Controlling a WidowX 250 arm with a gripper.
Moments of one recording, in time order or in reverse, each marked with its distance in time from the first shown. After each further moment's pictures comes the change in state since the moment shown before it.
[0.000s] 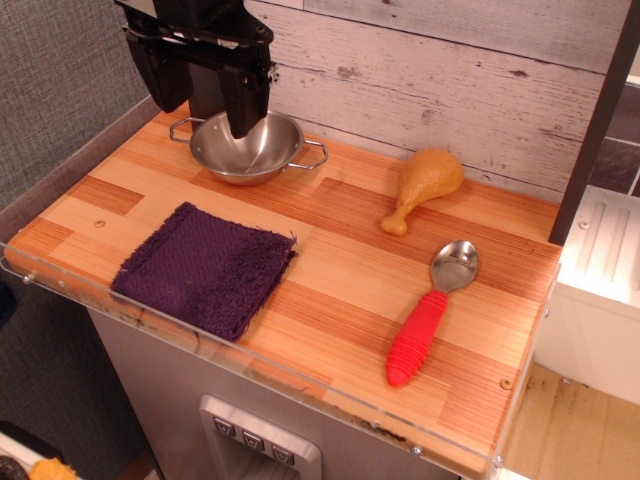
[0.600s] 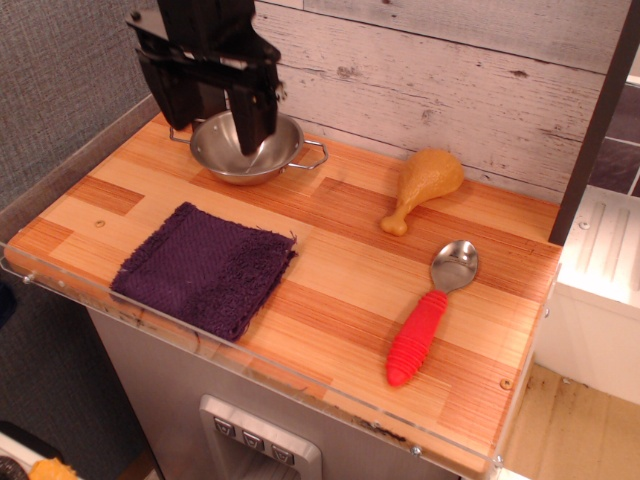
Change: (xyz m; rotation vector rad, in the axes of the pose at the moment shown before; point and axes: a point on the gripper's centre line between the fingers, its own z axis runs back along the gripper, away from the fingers) arm 0.001 -0.006 -0.017 -0.040 0.010 -0.017
